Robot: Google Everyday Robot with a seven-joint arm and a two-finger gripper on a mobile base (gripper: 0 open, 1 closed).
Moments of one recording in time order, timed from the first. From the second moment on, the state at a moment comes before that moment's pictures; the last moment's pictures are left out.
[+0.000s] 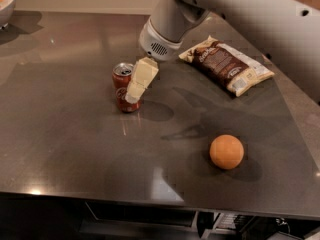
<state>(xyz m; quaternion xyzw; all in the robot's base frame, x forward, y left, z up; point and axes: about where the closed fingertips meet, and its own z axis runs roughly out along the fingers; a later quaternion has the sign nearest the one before) 0.584 0.054 0.906 -0.65 0.71 0.14 0.24</state>
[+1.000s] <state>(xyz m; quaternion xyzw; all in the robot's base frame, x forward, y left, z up) 0.575 0.066 0.906 -0.66 0.70 0.16 0.22</state>
